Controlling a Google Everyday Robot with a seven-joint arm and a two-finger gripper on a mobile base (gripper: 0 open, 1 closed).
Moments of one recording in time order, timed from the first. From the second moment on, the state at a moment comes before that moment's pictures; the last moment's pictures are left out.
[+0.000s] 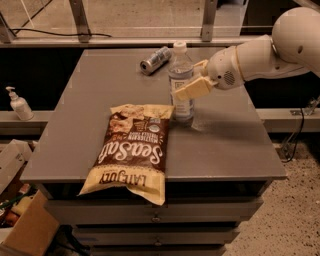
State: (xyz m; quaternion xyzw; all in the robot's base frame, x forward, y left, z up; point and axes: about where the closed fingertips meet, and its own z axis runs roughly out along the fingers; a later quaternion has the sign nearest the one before) arm 0.607 -0.072 0.892 -0.53 0.70 0.28 0.40
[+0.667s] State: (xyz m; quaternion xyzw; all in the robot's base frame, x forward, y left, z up) arm 0.604 -0.073 0.892 -0.53 0.70 0.28 0.39
